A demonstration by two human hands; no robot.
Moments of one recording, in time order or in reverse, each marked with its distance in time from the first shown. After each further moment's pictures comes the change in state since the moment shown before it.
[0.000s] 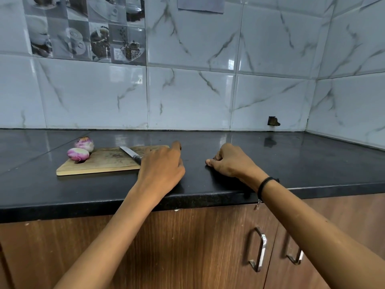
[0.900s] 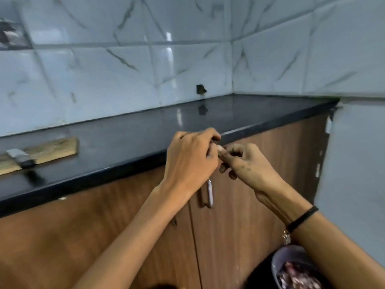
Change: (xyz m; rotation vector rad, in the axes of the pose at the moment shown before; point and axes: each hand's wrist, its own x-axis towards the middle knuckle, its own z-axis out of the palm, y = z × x) left_hand -0.047 0.250 0.016 -0.493 0.088 0.366; right_hand -0.176 0.176 -0.057 0.761 0.326 0.100
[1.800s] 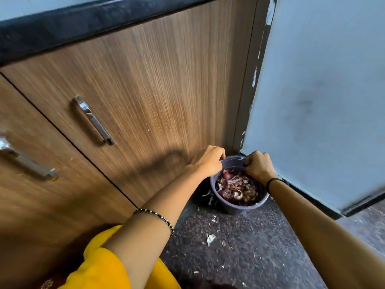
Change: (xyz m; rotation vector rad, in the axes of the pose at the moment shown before) left_hand -0.134 0.102 0.316 -0.260 -1.129 -0.101; right_hand -0.108 0.350 -0.180 -0.860 0.099 0.774
